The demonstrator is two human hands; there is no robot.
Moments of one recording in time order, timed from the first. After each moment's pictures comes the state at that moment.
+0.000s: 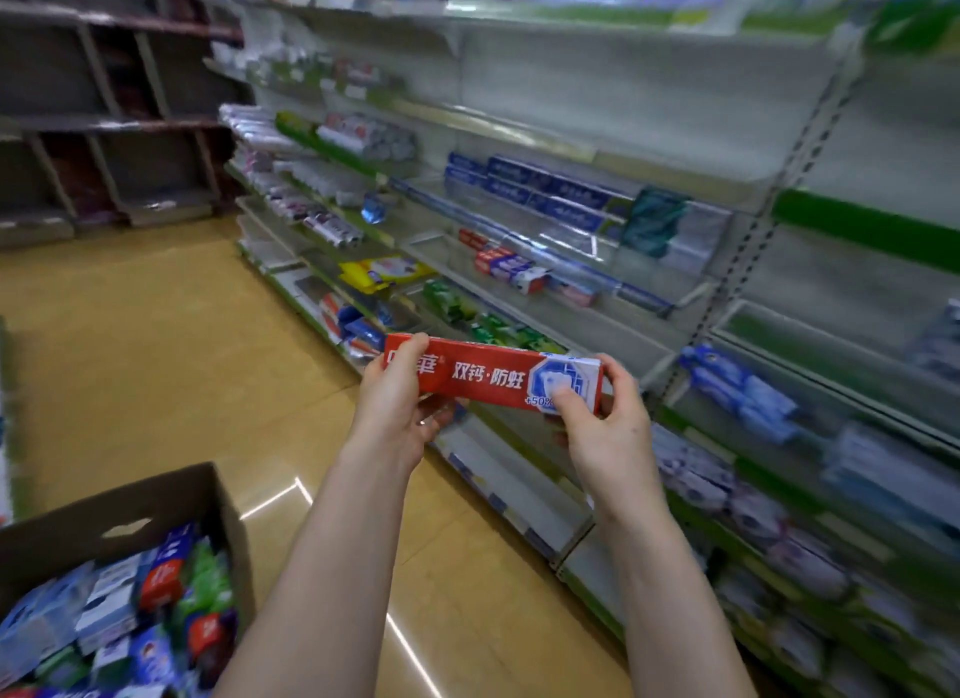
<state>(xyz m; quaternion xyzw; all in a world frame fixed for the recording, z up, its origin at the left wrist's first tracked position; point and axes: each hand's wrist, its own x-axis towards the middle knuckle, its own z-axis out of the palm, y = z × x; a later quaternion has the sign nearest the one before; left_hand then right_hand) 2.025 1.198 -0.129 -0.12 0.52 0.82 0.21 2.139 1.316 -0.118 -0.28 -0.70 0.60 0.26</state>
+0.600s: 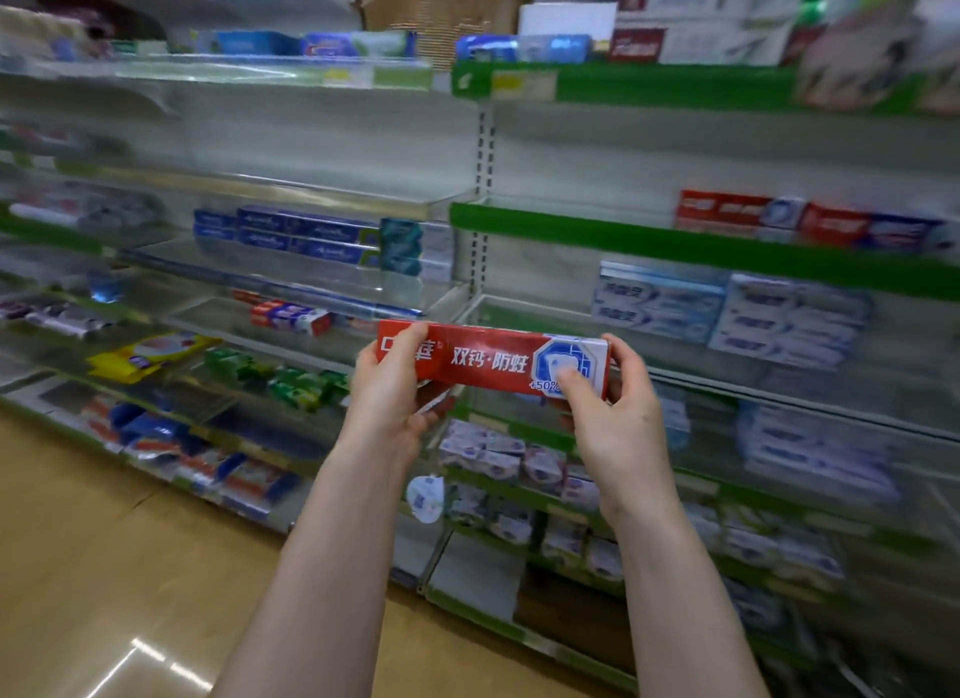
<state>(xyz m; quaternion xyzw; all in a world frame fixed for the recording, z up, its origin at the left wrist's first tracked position) 2.199 1.396 -0.066 0.08 0.52 0.79 0.31 2.349 1.459 -0.068 -0.35 -0.62 0.54 0.45</state>
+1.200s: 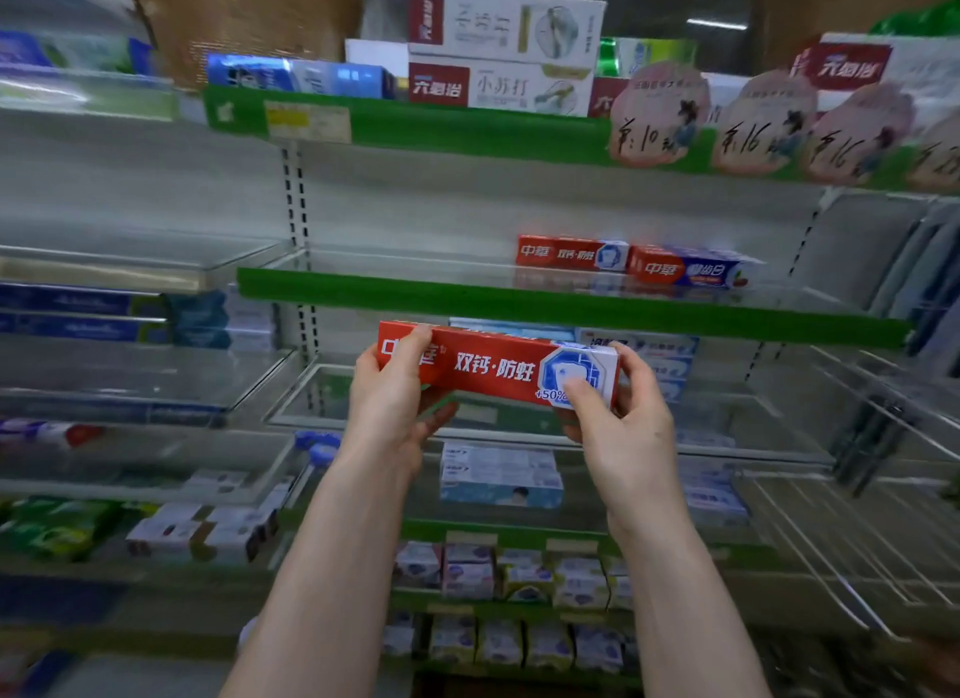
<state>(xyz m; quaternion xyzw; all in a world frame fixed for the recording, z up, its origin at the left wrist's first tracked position) 2.235 1.598 -0.029 0.20 0.47 0.75 0.42 2.397 1.607 -0.031 -0.42 -0.57 0.43 0.56</state>
